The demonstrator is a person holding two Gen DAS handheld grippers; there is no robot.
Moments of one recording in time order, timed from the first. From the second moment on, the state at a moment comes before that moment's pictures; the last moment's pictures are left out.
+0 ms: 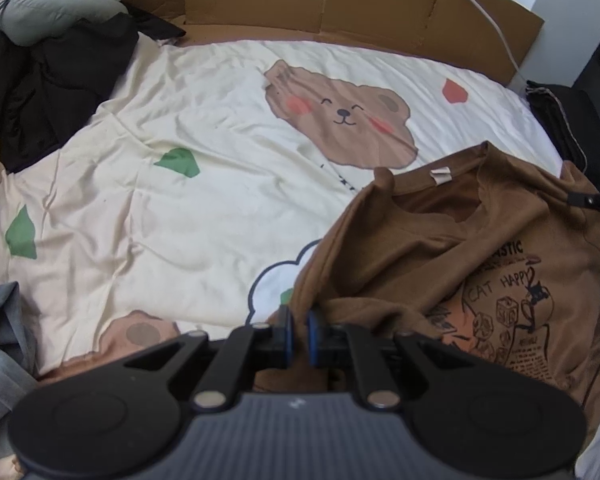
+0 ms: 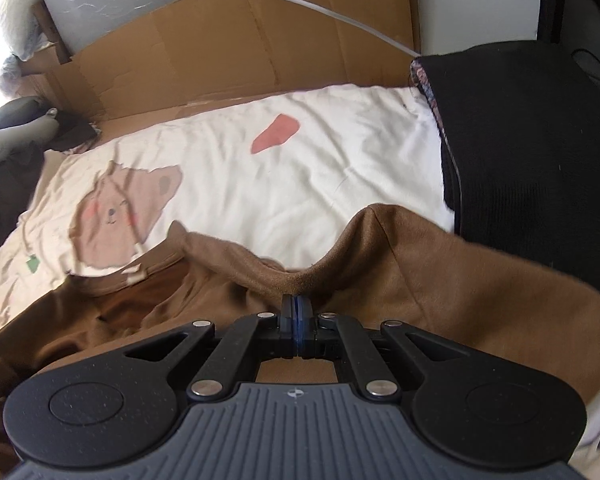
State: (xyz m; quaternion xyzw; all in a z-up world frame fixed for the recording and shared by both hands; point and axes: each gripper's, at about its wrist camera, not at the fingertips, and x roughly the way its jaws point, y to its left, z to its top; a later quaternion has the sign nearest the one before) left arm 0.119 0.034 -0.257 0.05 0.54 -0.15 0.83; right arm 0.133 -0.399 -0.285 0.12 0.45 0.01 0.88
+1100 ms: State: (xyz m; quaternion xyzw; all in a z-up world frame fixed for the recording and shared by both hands) left arm 0.118 0.041 -0.265 0.04 0.54 -0.15 0.83; right arm 0.248 -0.424 -0.291 -0.16 0.46 0.06 0.87
